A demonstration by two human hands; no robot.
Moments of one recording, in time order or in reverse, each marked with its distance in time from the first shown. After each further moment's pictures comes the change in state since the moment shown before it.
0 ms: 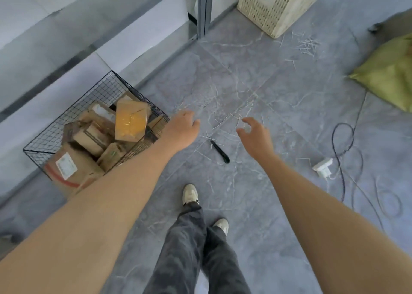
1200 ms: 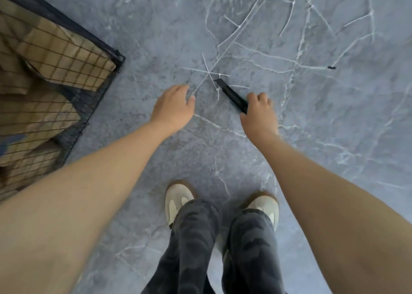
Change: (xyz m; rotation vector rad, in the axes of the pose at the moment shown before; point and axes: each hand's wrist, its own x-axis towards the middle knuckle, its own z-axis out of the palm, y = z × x) left_hand 0.298 -0.240 0.430 0.194 -0.123 -0.138; right_hand 0.305 0.361 0.401 -0.384 -0.137 0.007
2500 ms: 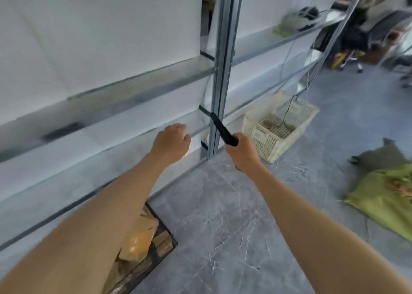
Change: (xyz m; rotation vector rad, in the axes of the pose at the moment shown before) left_hand -0.367 0.166 -0.753 -0.046 0.662 0.201; right_hand -0.309 -0.373 -0.743 0.531 0.326 -0.374
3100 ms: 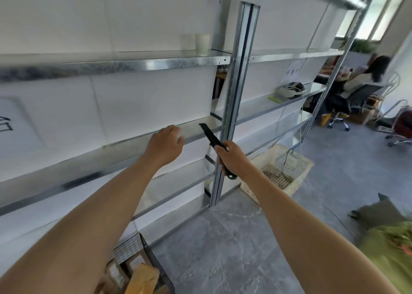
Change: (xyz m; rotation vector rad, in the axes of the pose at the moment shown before) left_hand -0.013 -0.010 -0.175 0.050 0.206 0.024; right_hand -0.031 -0.167 -0.038 0.176 -0.157 -0.149
